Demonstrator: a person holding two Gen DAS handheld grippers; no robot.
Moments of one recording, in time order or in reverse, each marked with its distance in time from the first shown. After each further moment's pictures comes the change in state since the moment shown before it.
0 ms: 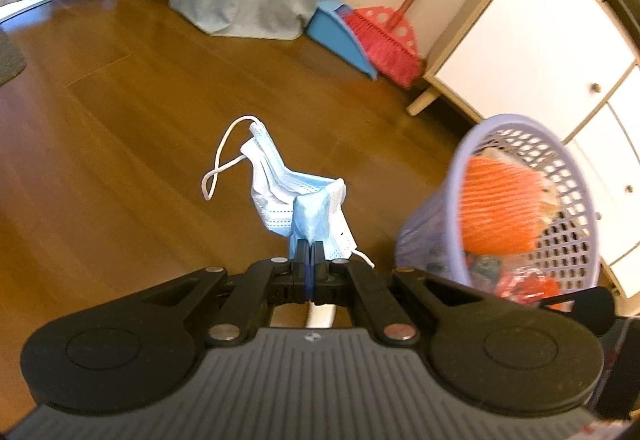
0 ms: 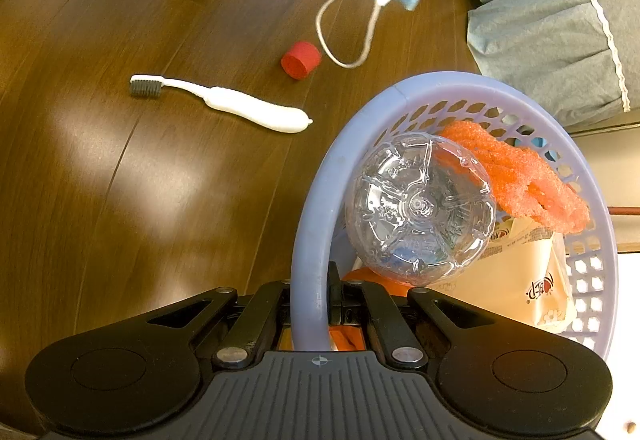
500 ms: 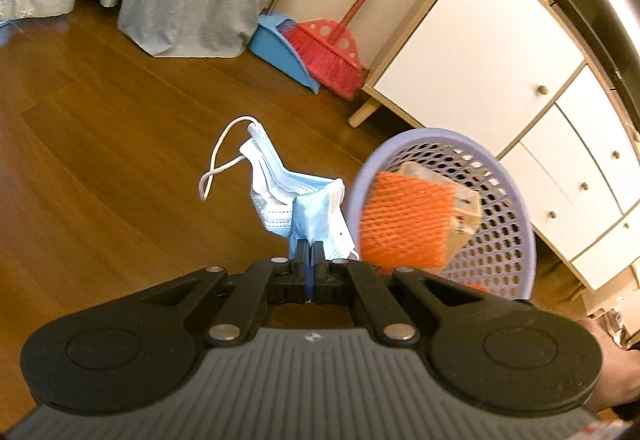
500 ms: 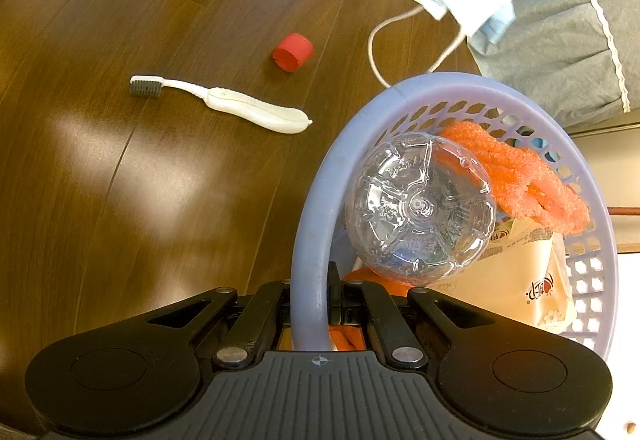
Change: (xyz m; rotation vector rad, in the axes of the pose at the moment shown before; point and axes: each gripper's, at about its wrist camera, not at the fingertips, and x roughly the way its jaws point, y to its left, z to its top) left arm -0.017 -0.046 0.011 0.035 -0.028 -0.124; right arm 0.000 0.000 0.000 -0.002 -0.001 0.000
